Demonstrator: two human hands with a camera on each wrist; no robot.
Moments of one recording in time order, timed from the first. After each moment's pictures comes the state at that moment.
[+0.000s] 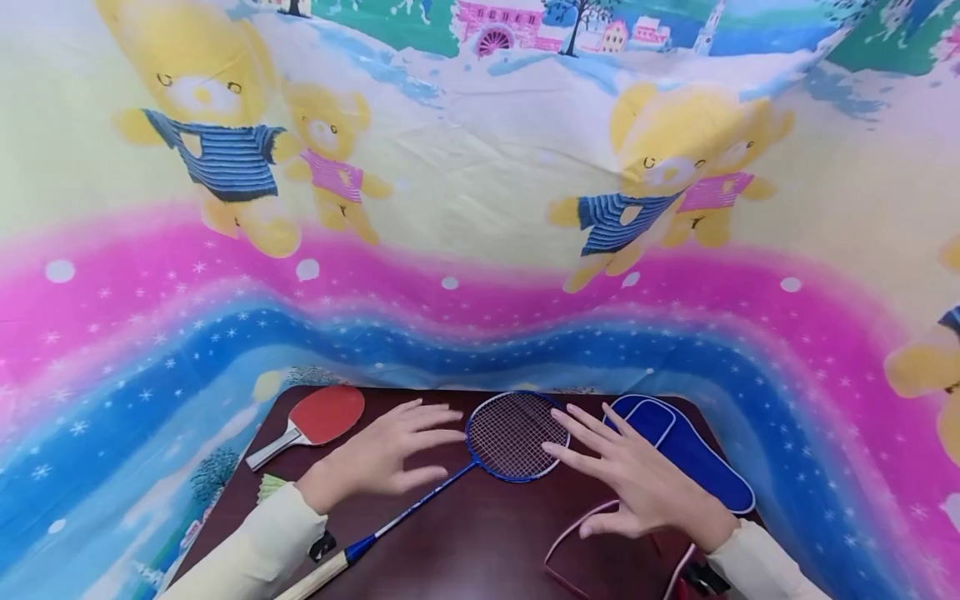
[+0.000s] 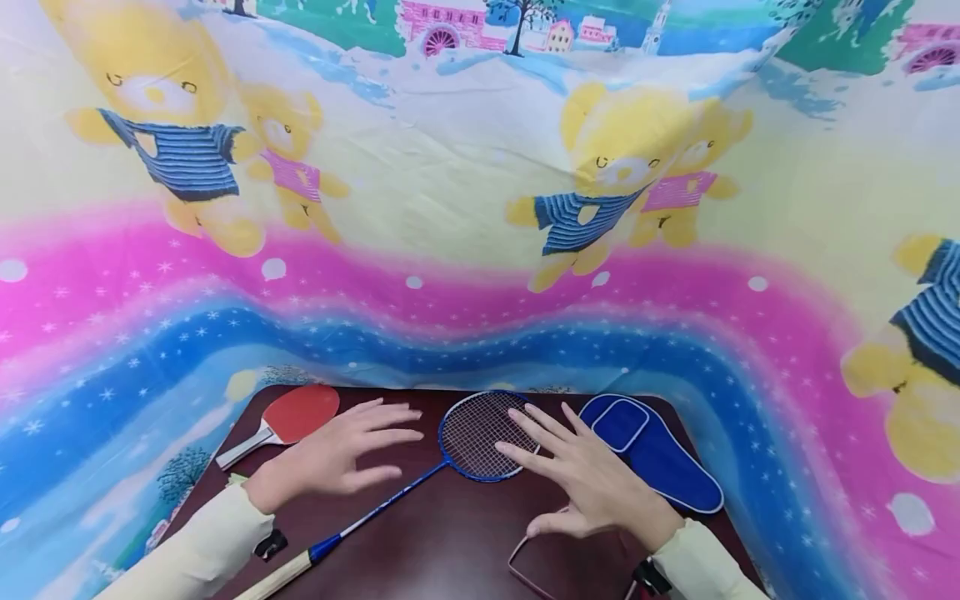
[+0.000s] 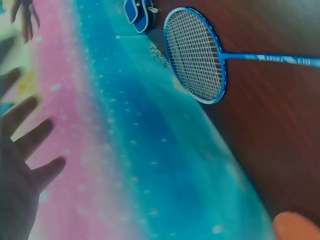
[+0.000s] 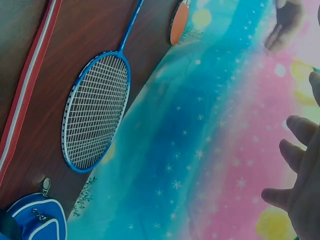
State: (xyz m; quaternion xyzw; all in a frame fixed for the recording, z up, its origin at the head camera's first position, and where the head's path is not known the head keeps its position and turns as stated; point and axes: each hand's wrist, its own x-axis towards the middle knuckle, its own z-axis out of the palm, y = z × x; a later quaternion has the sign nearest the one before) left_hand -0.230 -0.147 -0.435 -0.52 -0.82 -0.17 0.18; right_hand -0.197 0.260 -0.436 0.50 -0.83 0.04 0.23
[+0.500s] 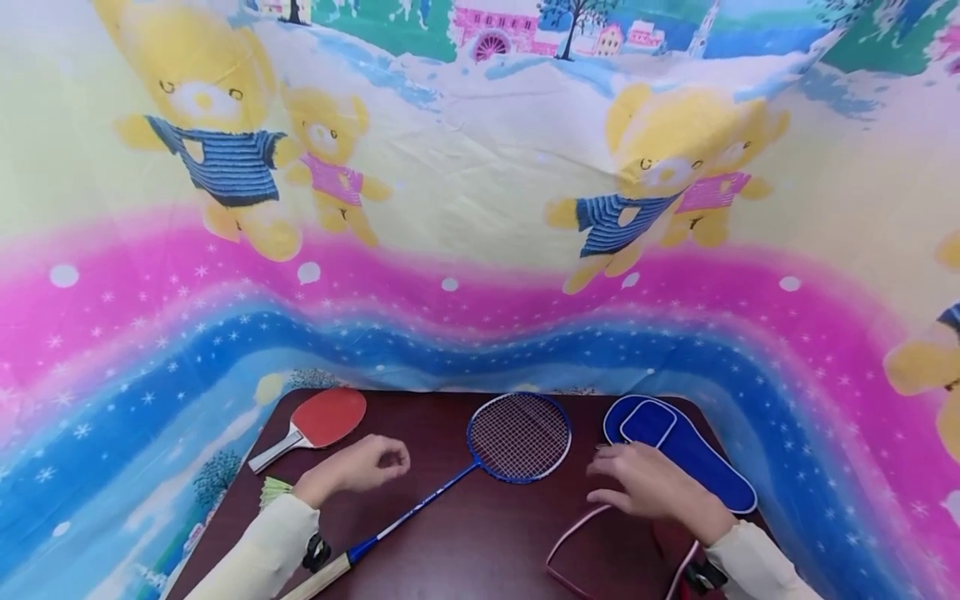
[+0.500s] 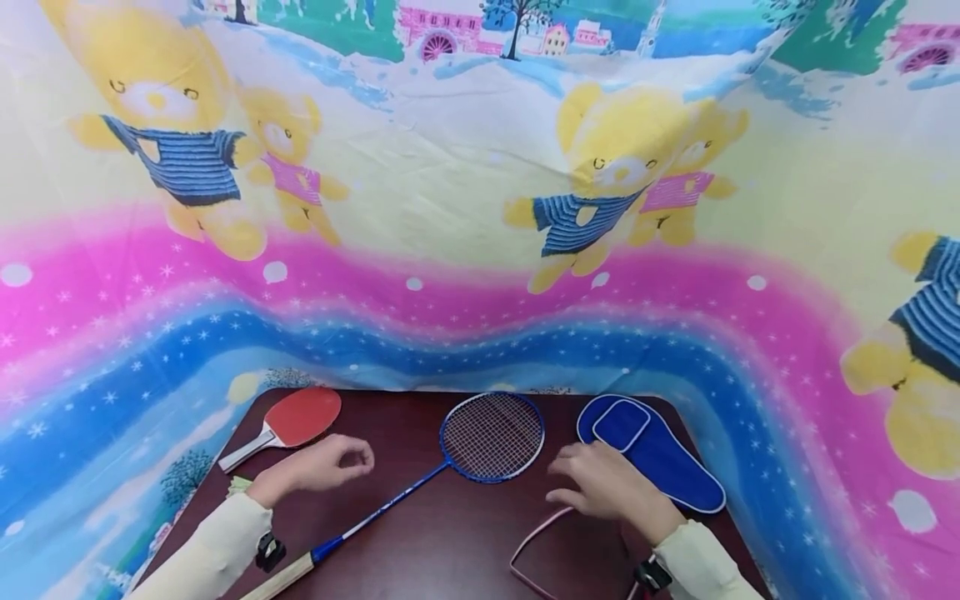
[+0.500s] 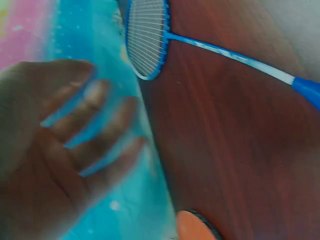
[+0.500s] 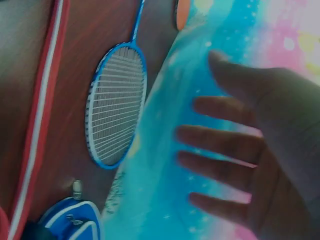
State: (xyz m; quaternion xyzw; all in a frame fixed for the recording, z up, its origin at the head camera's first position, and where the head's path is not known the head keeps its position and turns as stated) left_hand -0.251 -0.195 -0.497 -0.31 -0.89 -0.29 -0.13; right_hand -0.206 0.283 -0.461 0.42 -0.90 0.03 0.11
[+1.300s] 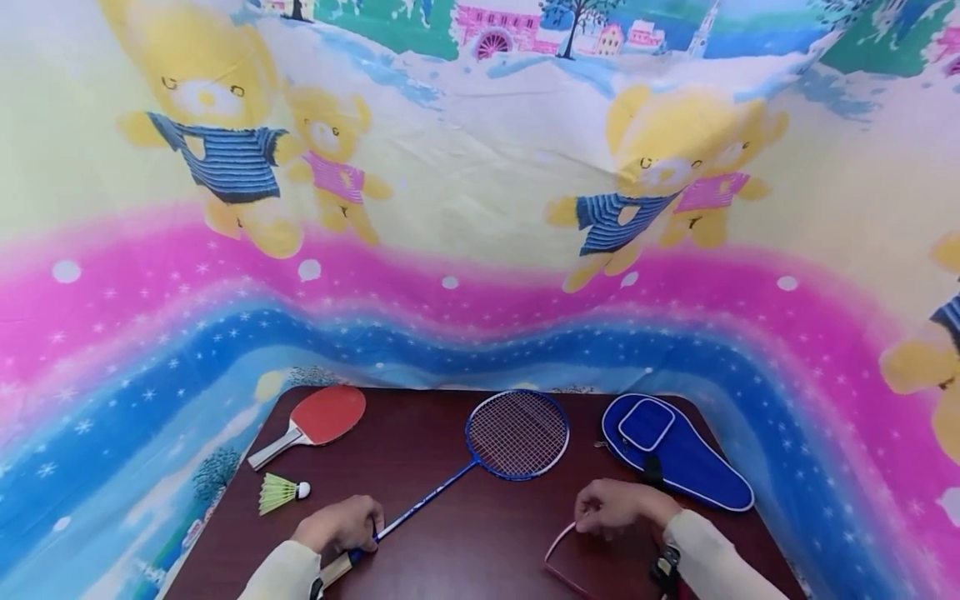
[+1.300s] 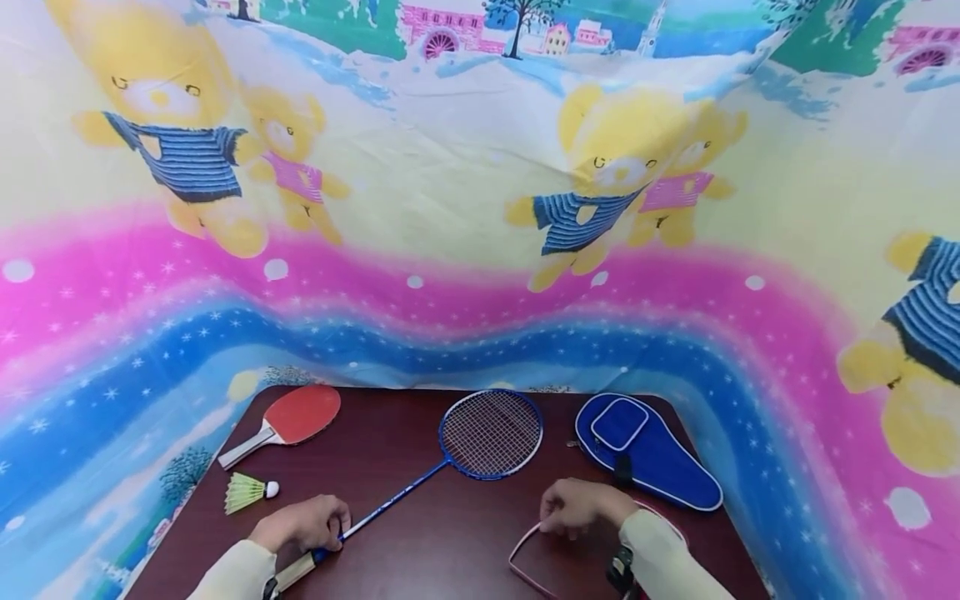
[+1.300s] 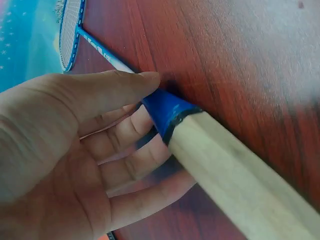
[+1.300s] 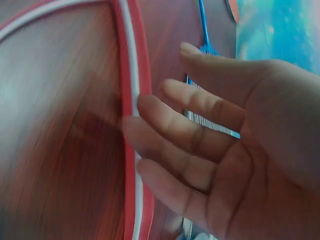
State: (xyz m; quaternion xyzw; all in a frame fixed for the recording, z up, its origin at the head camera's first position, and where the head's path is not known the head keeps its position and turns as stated) left_hand -0.204 -0.212 -0.582 -0.17 -0.92 -0.27 -0.23; right_hand -0.233 0.282 -0.553 0.26 -0.86 0.31 -0.32
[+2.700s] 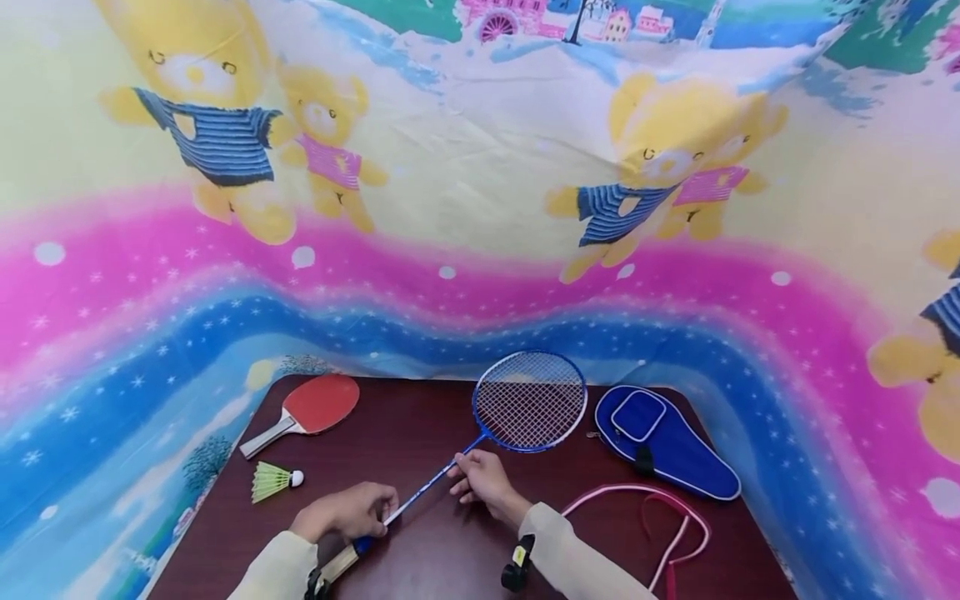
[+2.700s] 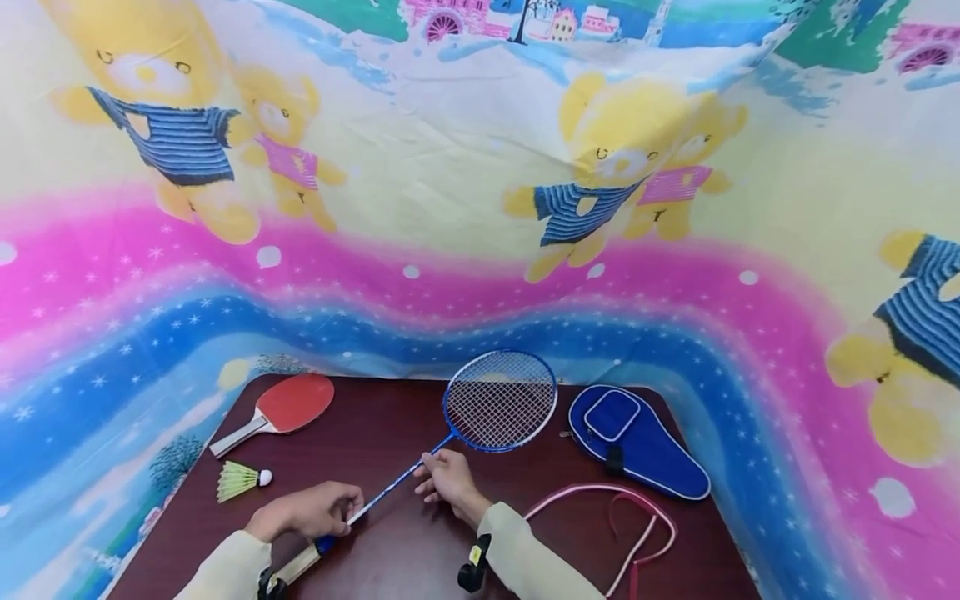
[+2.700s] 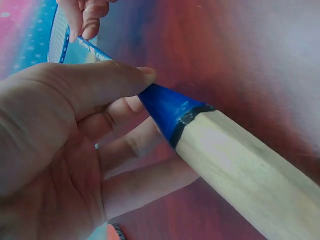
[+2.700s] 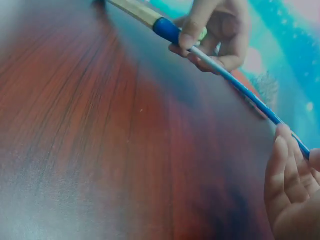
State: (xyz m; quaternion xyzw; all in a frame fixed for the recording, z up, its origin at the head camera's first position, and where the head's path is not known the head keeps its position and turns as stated) left_hand -0.206 -0.201 -0.569 -0.27 -0.86 -0.36 -0.25; right_hand -0.245 0.071 -0.617 0.00 -0.70 0.70 -0.15
